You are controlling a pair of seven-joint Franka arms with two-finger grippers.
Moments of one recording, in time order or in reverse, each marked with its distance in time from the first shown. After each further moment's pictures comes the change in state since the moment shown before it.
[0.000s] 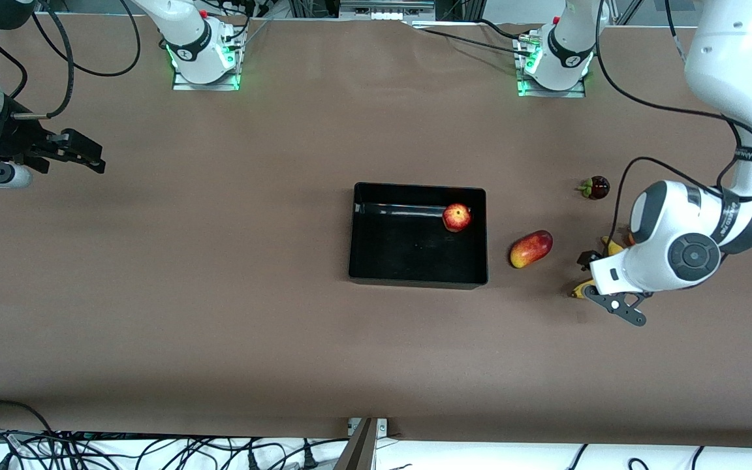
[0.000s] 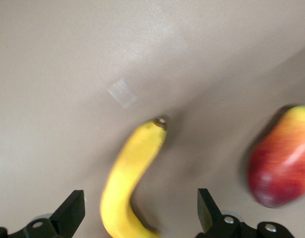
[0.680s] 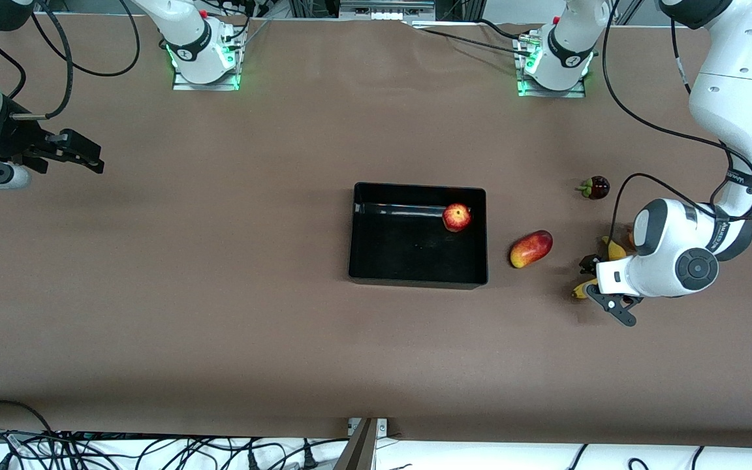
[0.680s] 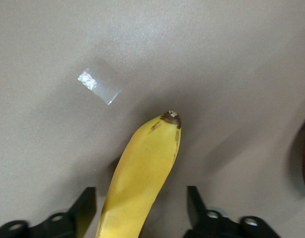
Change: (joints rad) left arm 0.088 0.096 -0.038 -0.036 -0.015 0.093 0.125; right arm 0.000 0.000 -0.003 -0.002 -0.001 0.001 -0.006
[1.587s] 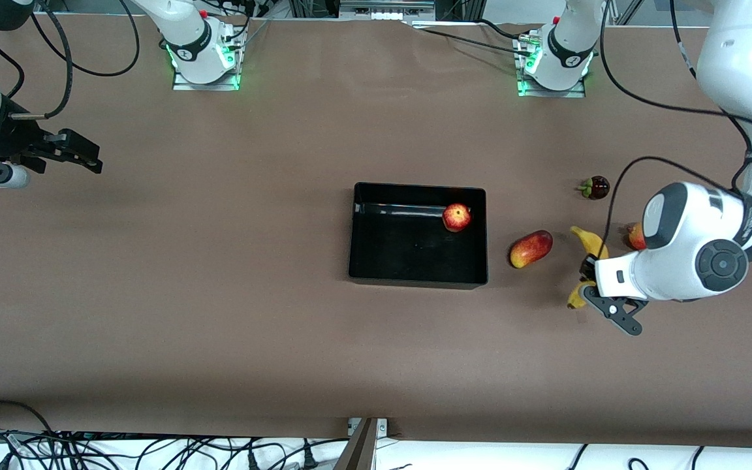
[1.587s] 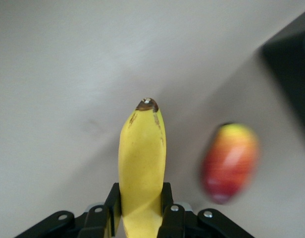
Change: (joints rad) left arm -0.060 -0.089 -0.143 0.238 -0.085 -0.352 -0.150; right arm 0.000 -0.001 0.000 0.000 -0.009 0.000 0.000
